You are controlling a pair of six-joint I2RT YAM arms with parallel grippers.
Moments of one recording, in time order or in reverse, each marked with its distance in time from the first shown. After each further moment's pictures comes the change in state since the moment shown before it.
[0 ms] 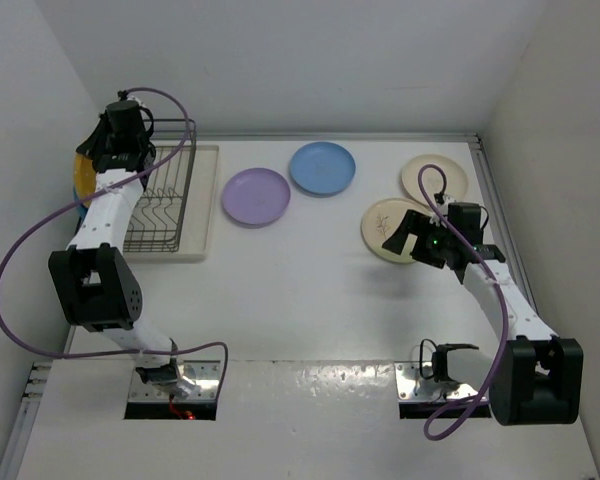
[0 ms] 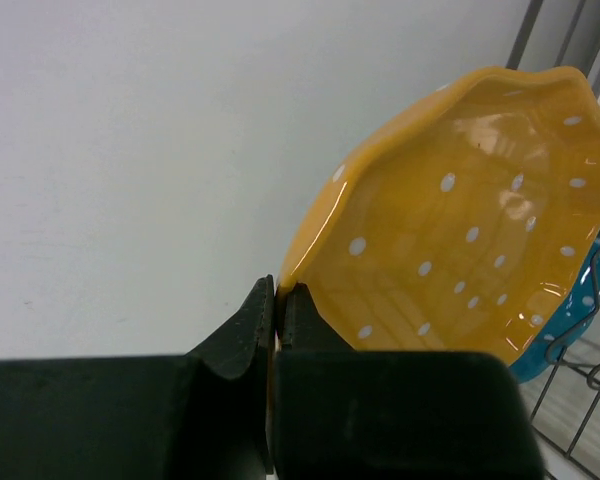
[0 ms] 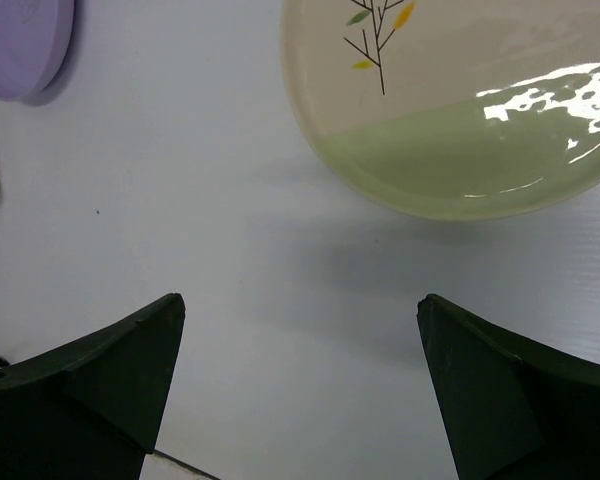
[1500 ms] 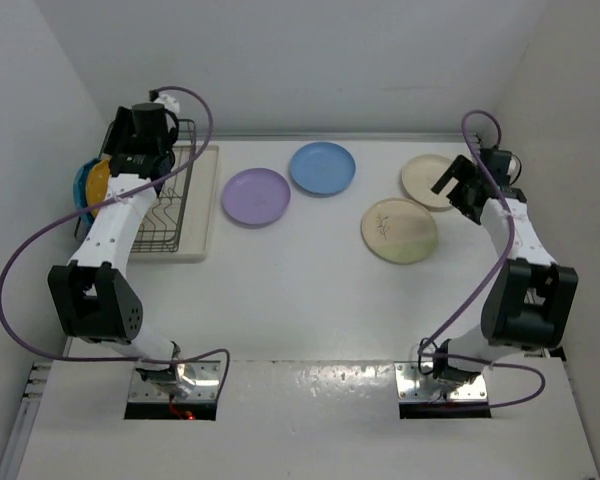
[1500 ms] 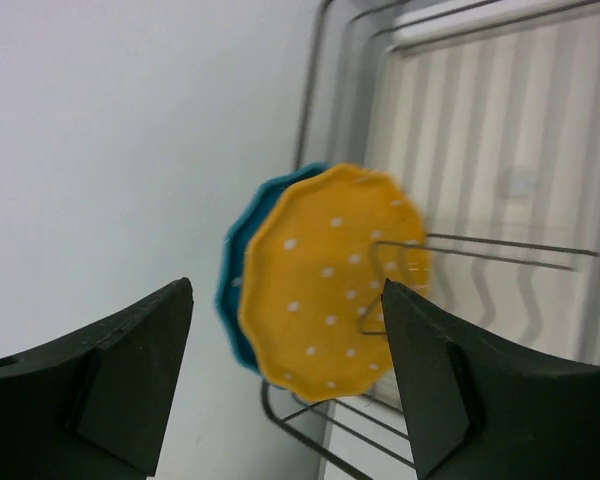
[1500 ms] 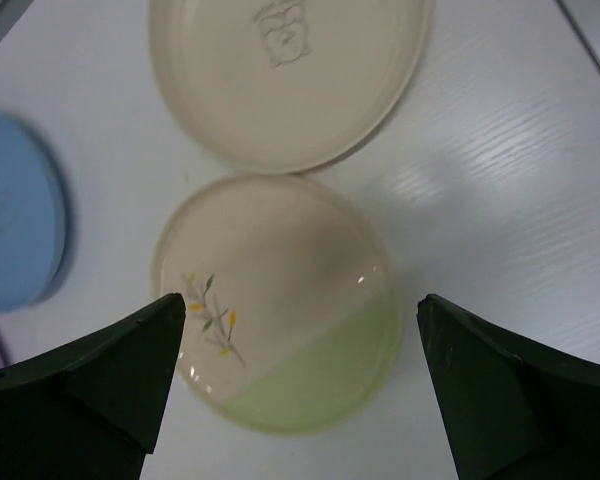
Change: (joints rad) left arm -0.114 -0.068 -0.019 -0.160 0.194 -0.242; right arm -0.189 0.368 0.450 -0.042 0.344 0.093
